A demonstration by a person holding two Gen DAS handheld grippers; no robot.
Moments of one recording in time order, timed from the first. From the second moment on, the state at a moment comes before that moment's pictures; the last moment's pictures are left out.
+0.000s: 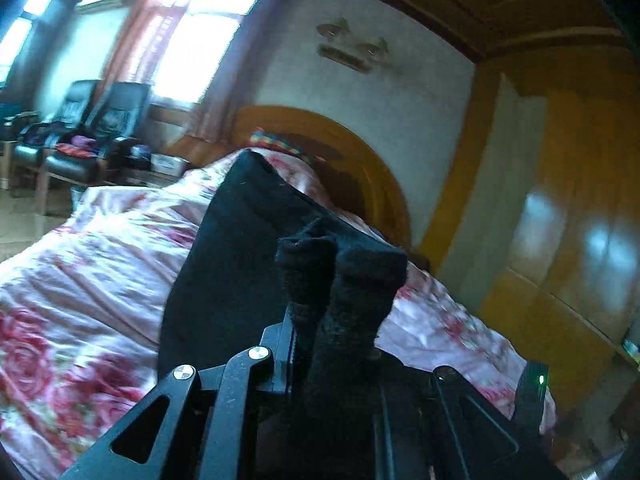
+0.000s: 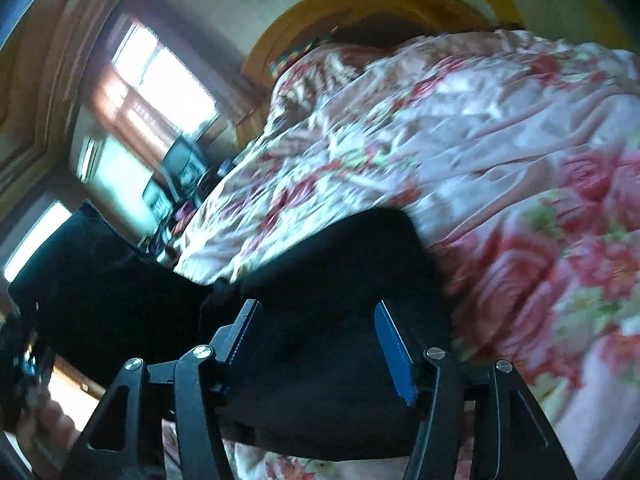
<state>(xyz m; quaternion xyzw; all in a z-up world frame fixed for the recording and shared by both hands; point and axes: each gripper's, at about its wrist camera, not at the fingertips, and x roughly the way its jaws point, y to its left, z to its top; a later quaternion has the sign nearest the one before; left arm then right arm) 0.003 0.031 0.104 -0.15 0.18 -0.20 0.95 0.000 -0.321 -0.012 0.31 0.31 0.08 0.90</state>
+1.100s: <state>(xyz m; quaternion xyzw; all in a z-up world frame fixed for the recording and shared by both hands) -0.027 -0.155 -0.010 0.00 0.36 -0.41 0.84 -0.012 -0.381 -0.021 0.37 0.30 -0.01 0.88</state>
